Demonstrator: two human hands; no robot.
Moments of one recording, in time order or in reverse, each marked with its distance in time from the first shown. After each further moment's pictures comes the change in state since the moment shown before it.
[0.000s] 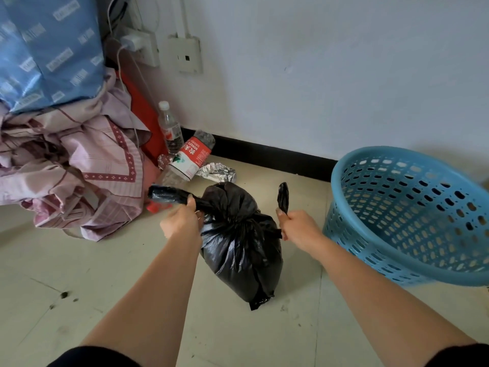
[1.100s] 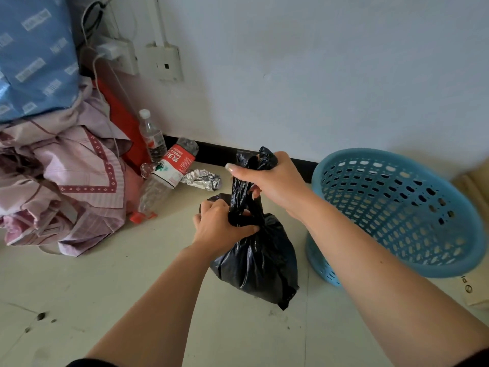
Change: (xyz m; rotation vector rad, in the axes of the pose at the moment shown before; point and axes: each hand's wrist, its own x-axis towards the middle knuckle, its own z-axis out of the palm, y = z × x) left_hand -0.035 -0.019 0.034 1.170 -0.492 0.788; right_hand -0.027 -0.095 -0.054 0.394 0.031 -0.444
